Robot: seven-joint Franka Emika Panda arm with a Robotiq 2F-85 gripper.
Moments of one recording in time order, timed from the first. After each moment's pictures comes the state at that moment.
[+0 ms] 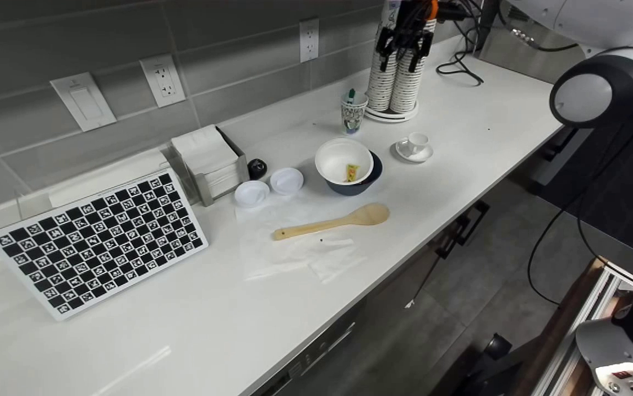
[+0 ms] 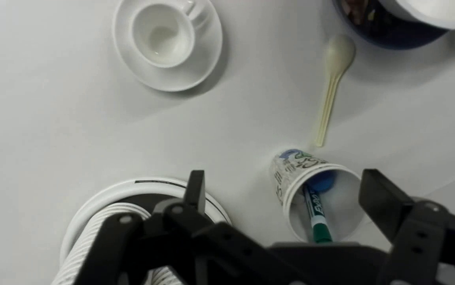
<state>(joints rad) -0.21 0.97 0.02 -0.45 0.11 1.39 0.25</state>
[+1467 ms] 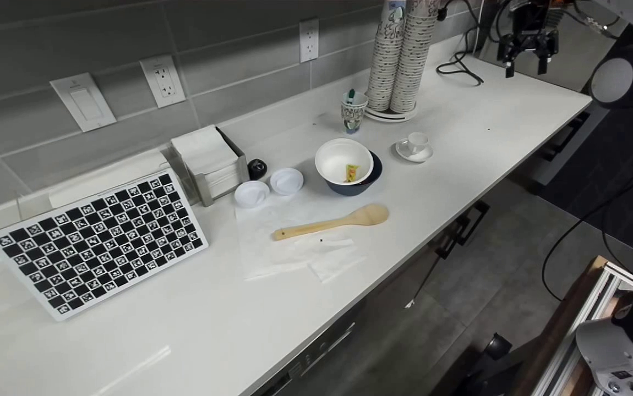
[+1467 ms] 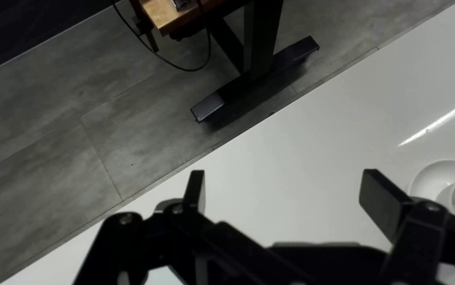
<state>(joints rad) -0.54 0.95 -0.13 -0.46 0.02 0.84 -0.02</state>
